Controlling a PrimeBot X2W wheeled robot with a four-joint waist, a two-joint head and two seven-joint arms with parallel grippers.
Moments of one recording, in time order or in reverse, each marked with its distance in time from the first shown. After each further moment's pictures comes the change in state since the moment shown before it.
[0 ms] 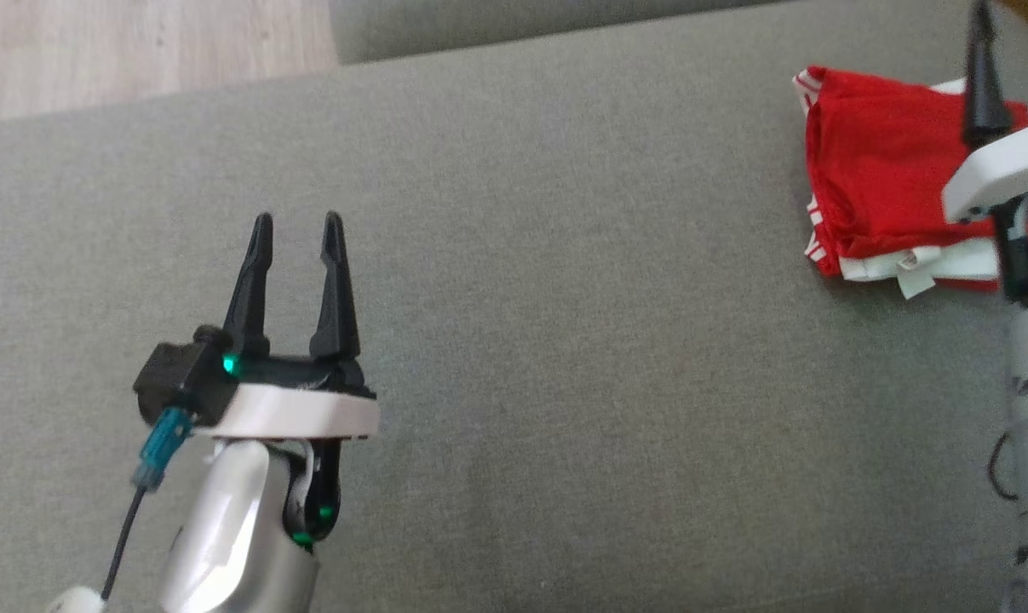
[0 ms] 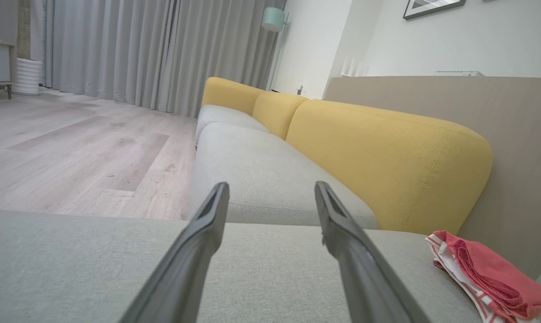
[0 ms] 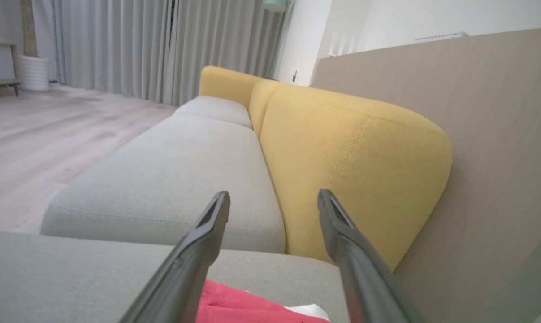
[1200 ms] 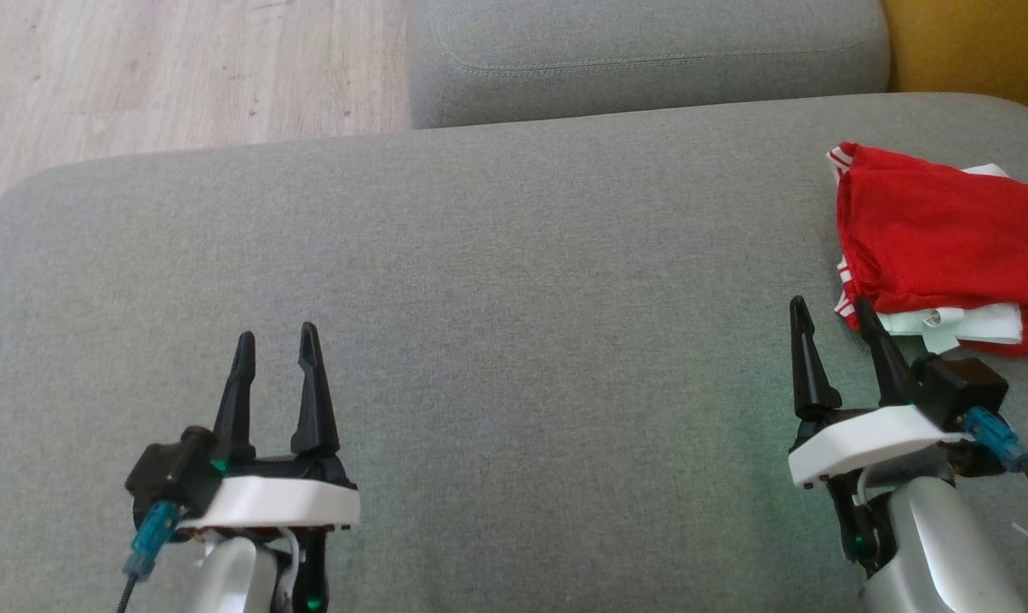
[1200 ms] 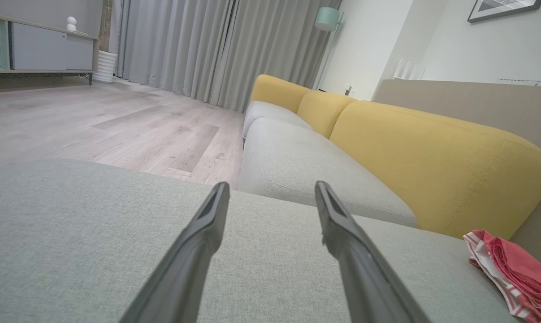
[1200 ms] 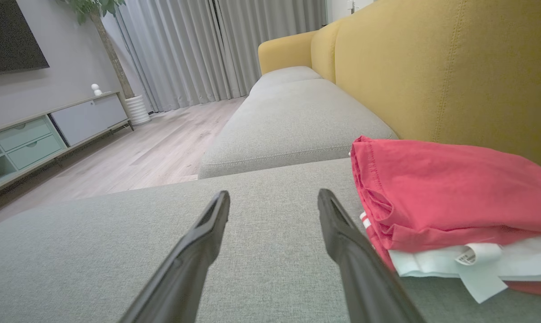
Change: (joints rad) left arm 0.199 0.003 0.051 0.000 -0.043 0.016 0.000; right arm 0.520 0.188 0.135 -0.159 0.309 0.000 -0.098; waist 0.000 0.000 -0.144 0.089
